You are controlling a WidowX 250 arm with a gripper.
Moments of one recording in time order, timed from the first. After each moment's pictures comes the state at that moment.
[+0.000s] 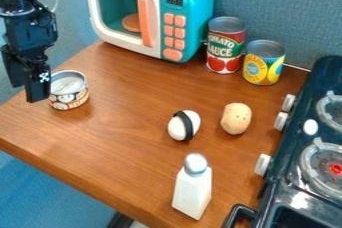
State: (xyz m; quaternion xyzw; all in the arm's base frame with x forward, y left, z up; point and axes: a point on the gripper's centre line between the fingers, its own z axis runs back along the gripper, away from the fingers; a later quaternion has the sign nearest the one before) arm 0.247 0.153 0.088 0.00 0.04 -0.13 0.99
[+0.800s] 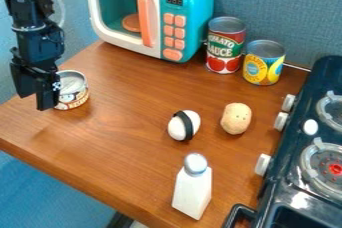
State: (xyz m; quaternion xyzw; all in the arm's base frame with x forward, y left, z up) arm 0.263 0.167 0.055 -0.01 0.07 -0.07 0.99
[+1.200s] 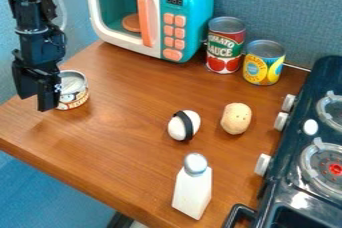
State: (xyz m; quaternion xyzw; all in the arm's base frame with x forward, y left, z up) arm 0.268 0.174 0.048 0.00 0.08 -0.06 0.99
